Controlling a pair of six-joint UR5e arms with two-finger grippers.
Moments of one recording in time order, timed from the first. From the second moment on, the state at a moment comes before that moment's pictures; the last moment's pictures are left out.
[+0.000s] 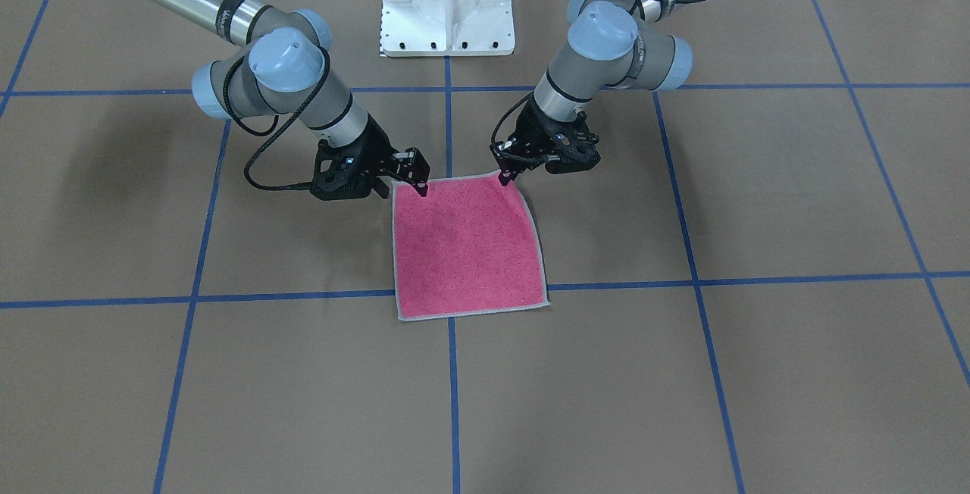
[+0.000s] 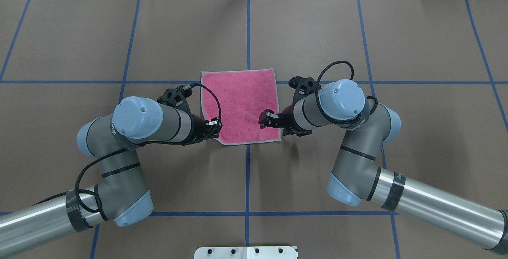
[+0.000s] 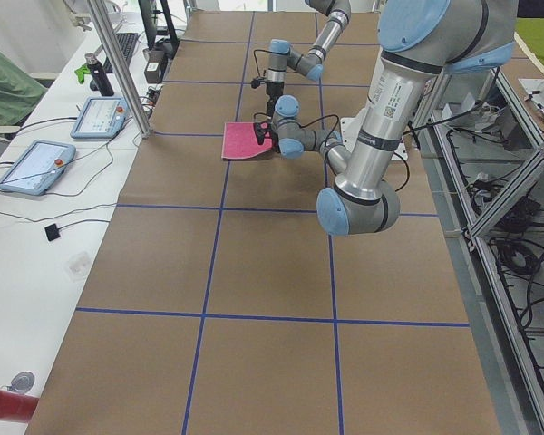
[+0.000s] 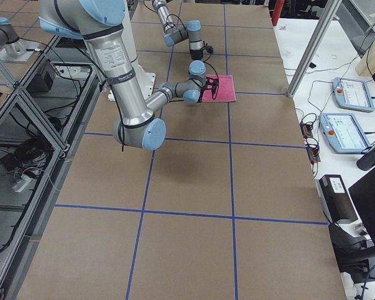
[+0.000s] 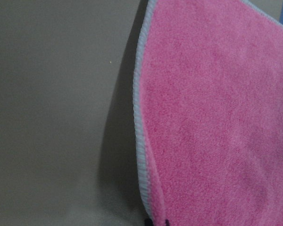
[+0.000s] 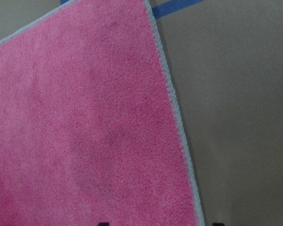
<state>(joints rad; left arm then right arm) -0.47 -2.07 -1.59 -2.21 -1.82 -1.70 0.51 -1.05 1.51 -0.91 1.93 1.54</state>
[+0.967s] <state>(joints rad) -0.47 -2.07 -1.59 -2.21 -1.82 -1.70 0.50 -1.05 1.51 -0.91 1.93 1.54</state>
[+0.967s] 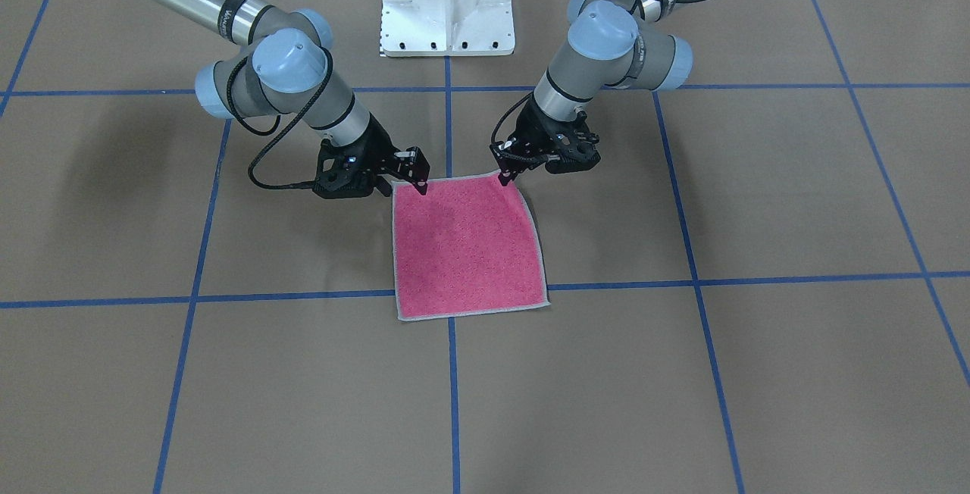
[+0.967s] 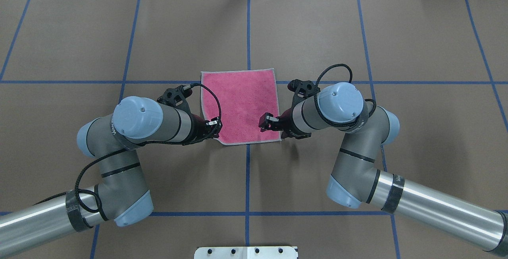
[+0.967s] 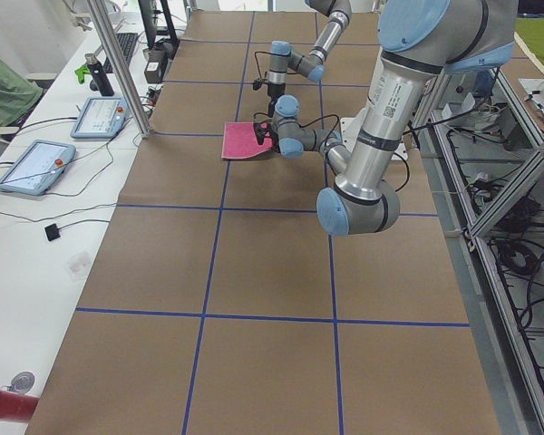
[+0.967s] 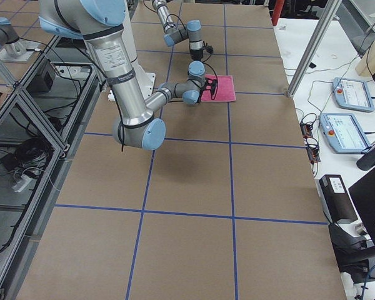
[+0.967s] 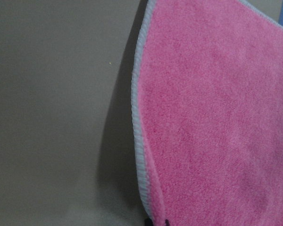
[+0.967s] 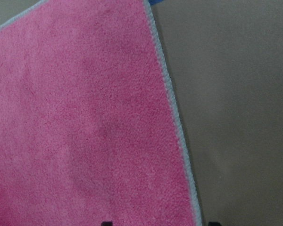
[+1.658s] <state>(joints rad) -0.47 -2.07 -1.59 -2.21 -1.82 -1.70 0.50 -1.05 1.51 -0.90 1.93 1.54</state>
